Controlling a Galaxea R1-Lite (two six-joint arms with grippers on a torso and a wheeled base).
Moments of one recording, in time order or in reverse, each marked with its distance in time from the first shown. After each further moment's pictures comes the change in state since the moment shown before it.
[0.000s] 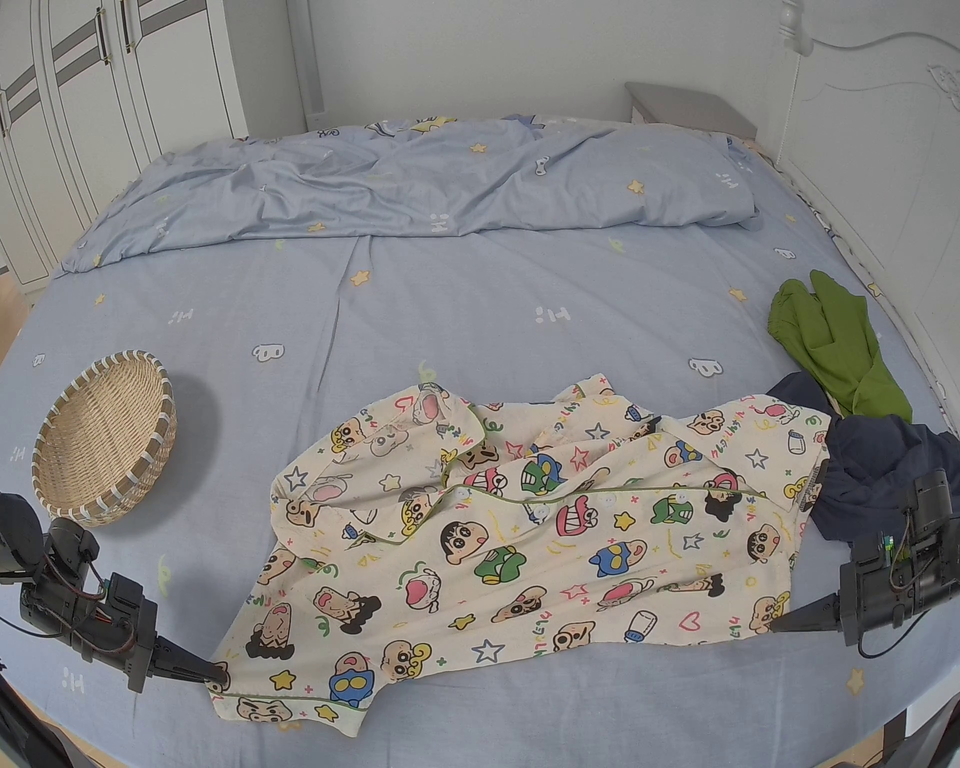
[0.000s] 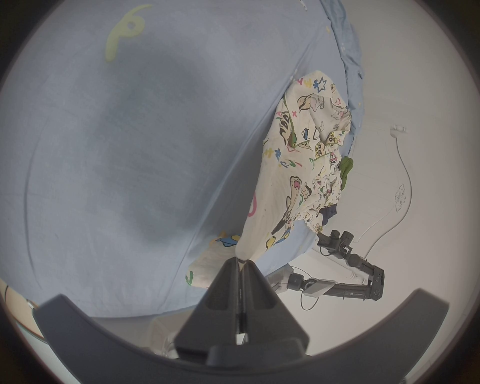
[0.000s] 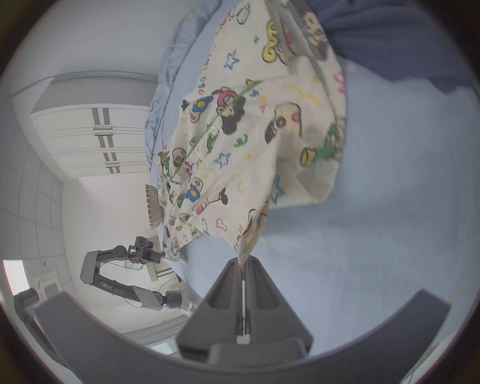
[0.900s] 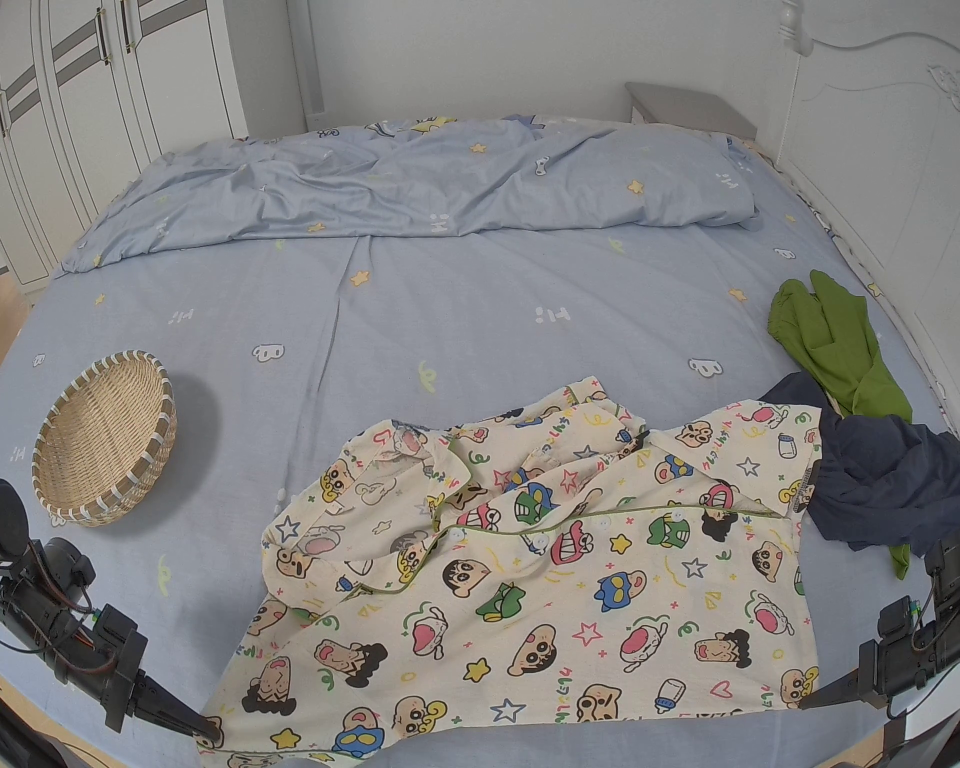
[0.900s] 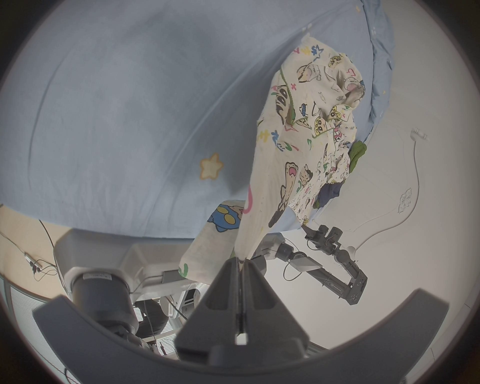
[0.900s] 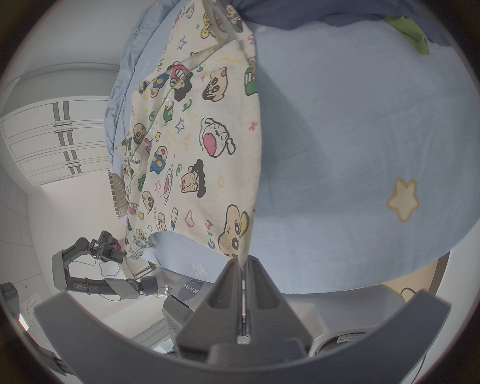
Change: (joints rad) left arm -0.050 -0.116 -0.038 0.419 0.057 0.014; right arm -0.102 -0.222 0.144 0.315 -0.199 -0.151
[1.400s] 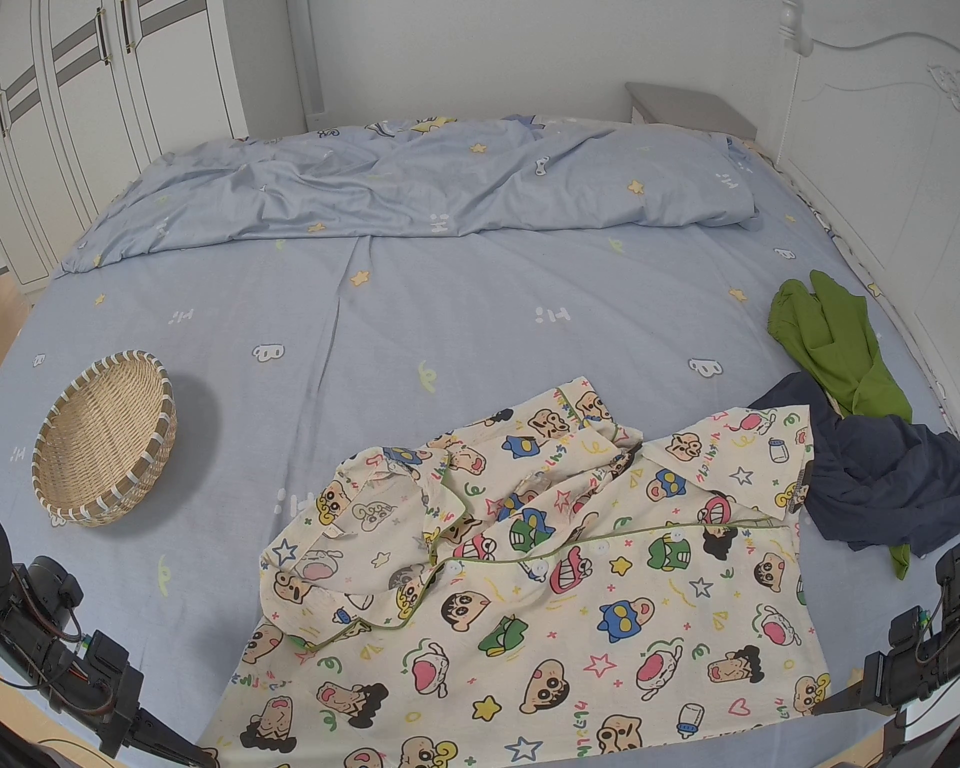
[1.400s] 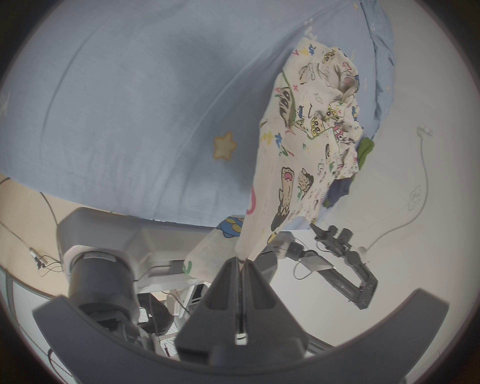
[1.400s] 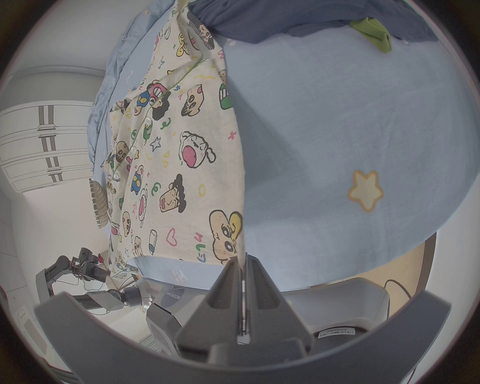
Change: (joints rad) left arm 0.016 -0.134 0.103 -0.015 0.068 -0.019; right arm -0.059 -0.075 0.043 0.005 -0.116 -0.006
